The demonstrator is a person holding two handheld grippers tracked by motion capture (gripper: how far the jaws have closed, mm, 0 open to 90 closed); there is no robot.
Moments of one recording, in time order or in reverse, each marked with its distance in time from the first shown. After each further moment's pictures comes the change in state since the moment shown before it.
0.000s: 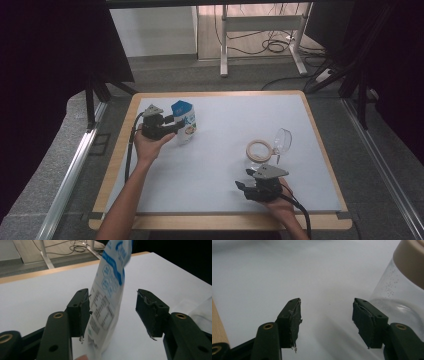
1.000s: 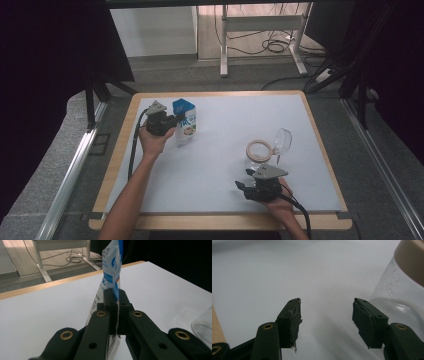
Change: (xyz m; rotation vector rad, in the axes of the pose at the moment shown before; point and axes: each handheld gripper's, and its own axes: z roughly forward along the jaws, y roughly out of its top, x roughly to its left) left arm 0.003 0.004 0.016 -0.076 -0.040 0.038; right arm 0.000 -0.001 0.002 -0.003 -0.004 -0.005
